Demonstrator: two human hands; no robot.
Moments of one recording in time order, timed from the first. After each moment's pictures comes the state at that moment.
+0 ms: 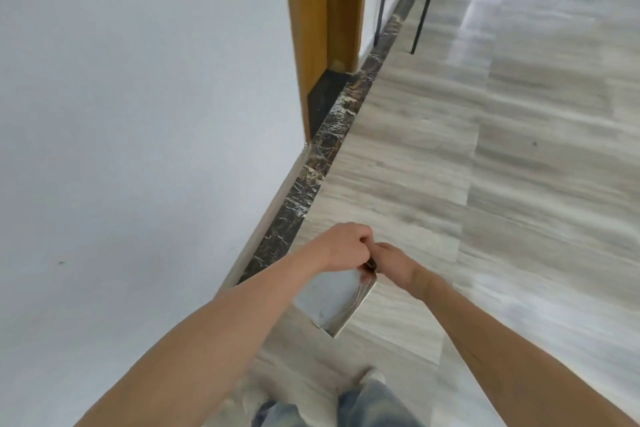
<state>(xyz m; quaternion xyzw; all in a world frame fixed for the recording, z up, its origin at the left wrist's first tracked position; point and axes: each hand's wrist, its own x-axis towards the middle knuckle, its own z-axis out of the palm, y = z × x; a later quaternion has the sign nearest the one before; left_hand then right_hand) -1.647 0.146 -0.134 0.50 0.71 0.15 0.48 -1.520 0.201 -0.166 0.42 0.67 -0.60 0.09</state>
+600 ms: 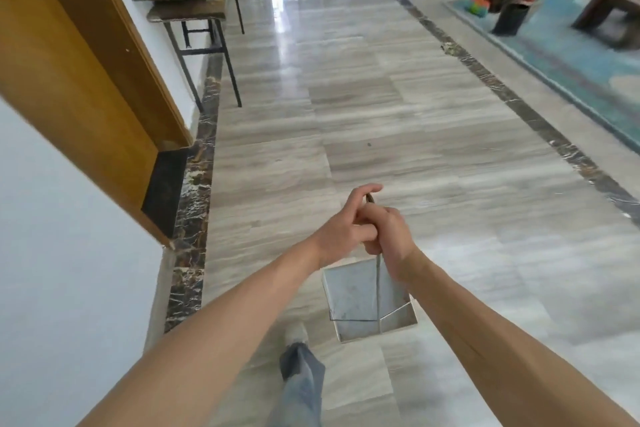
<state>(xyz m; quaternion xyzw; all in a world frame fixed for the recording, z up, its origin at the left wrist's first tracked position) -1.462 0.409 -0.083 0.60 0.41 0.28 0.63 -1.345 0.402 -0.086 0.57 0.41 -0.59 -0.40</state>
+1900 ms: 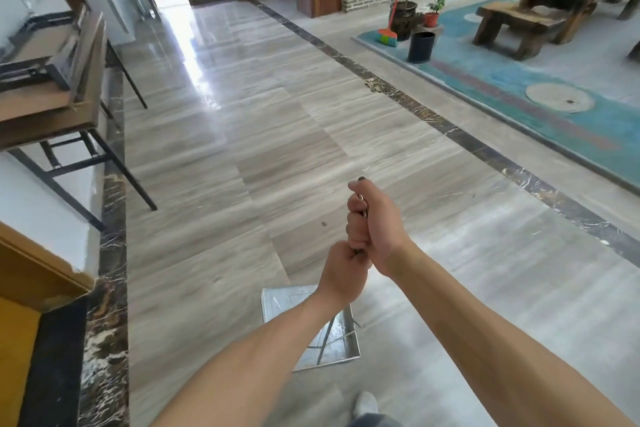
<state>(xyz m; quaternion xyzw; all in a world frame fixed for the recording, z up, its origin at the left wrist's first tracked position) -1.299 0.945 -0.123 0.64 0.47 0.31 0.52 -1.223 0.937 -0.027 0.53 0.28 -0.58 -0.55</state>
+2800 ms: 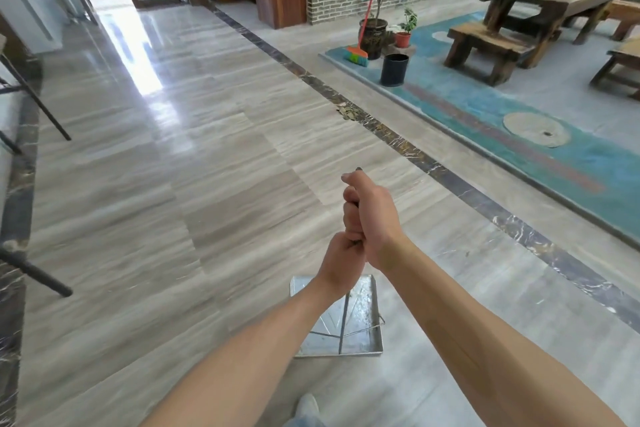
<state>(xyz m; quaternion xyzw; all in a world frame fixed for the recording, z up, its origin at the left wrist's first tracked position) -1.128 1.387 -0.105 0.64 0.36 0.29 0.62 -1.067 1.372 -0.016 0.60 0.26 -0.48 -0.58</state>
